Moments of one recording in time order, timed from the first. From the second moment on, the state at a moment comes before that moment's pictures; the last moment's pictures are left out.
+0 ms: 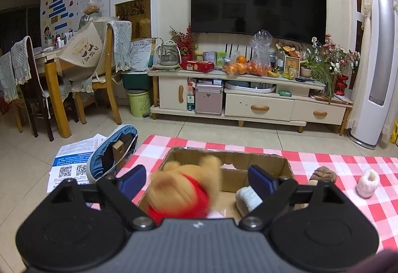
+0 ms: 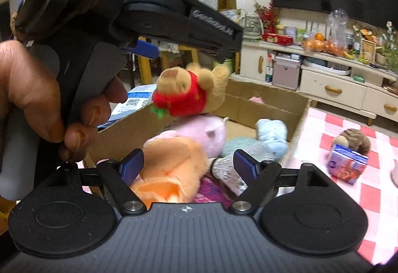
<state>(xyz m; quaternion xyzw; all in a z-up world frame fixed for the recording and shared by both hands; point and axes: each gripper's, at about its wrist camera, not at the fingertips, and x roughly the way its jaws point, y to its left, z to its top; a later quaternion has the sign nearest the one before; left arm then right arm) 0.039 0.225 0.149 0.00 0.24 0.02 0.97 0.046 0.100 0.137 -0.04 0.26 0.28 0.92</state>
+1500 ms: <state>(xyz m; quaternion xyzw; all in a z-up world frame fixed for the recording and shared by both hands) 0.026 0.134 0.144 0.05 0.22 -0.04 0.97 0.016 -0.004 0.121 0.08 0.23 0.13 0.96</state>
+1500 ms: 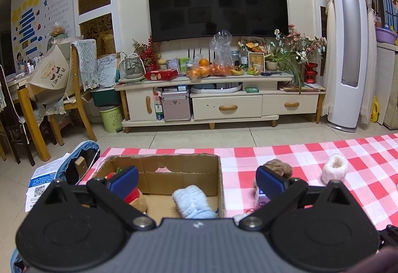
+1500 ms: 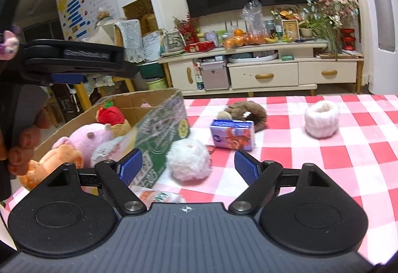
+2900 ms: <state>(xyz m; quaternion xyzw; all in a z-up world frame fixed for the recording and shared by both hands) 0.014 0.115 0.130 0.04 0.23 -0.07 0.97 0.122 -0.013 0.065 0.07 0.29 0.19 0.94</state>
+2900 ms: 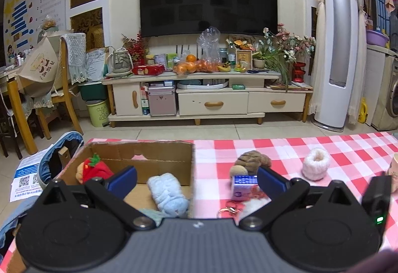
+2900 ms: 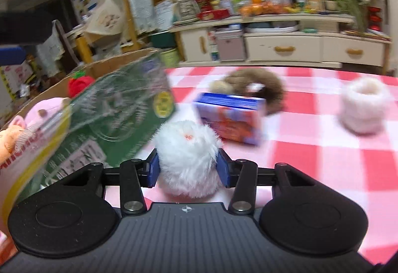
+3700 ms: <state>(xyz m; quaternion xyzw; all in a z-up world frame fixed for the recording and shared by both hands) 0.013 -0.003 0.082 0.07 0.27 -0.12 0.95 0.063 -0.220 0.044 0.14 0.26 -0.09 0.95</state>
